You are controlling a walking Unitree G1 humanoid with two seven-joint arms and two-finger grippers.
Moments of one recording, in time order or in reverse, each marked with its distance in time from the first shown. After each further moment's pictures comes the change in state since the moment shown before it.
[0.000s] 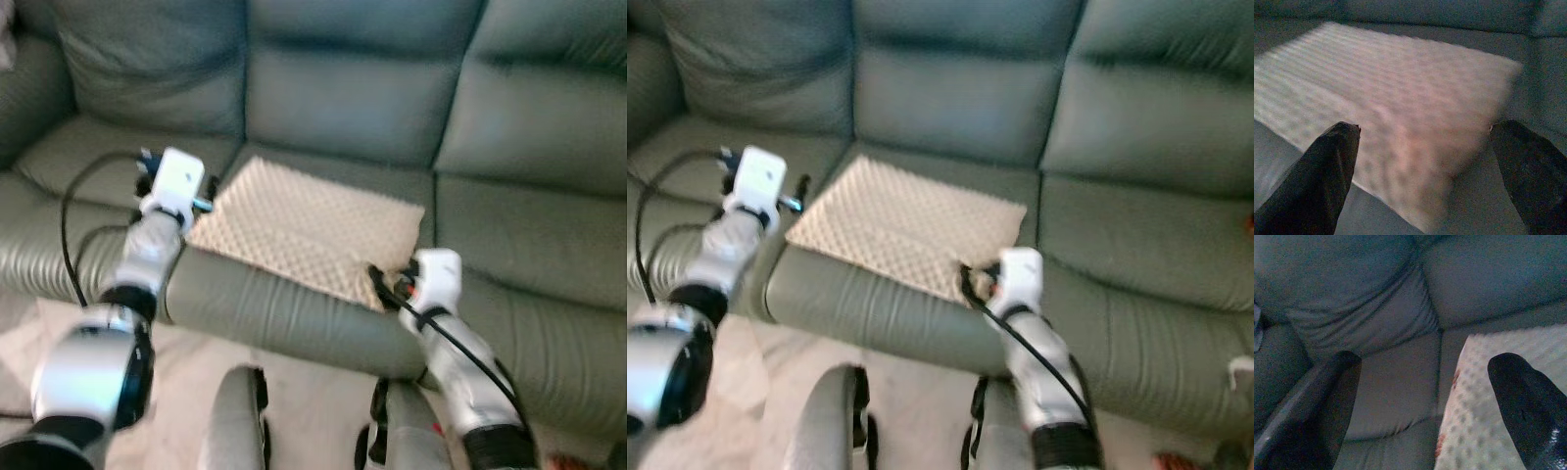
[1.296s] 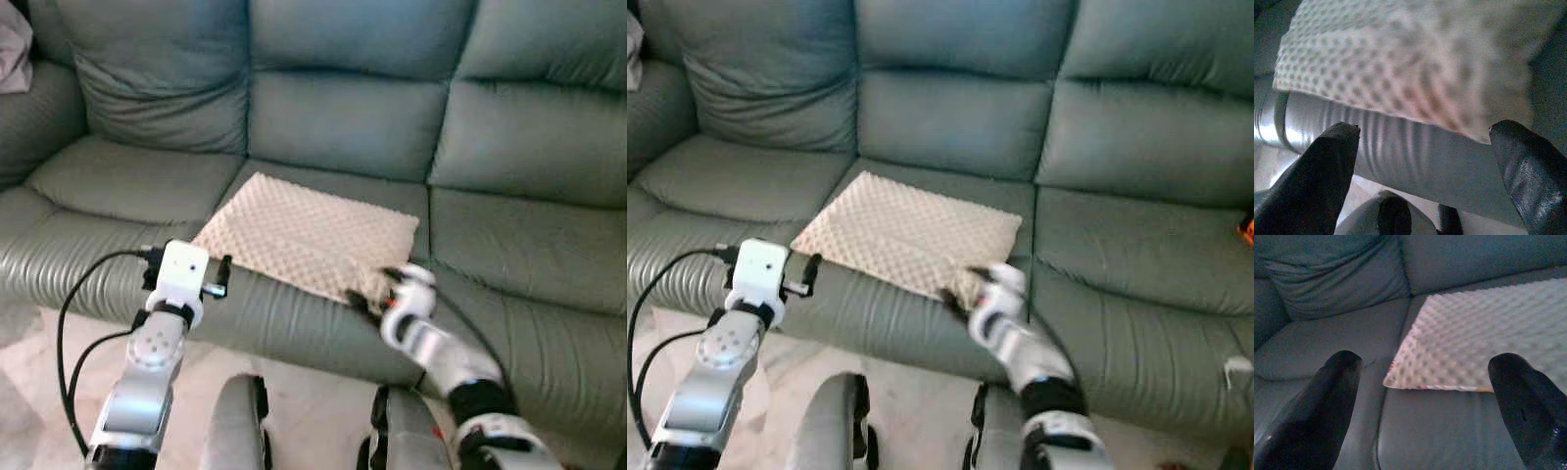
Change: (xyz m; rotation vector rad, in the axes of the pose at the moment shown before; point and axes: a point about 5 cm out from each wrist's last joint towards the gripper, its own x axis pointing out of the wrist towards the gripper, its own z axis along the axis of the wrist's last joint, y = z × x) left arm -0.109 -0.044 -0.024 -0.124 0.135 -0.064; right arm 0.032 0.015 -0.034 0.515 0.372 0.129
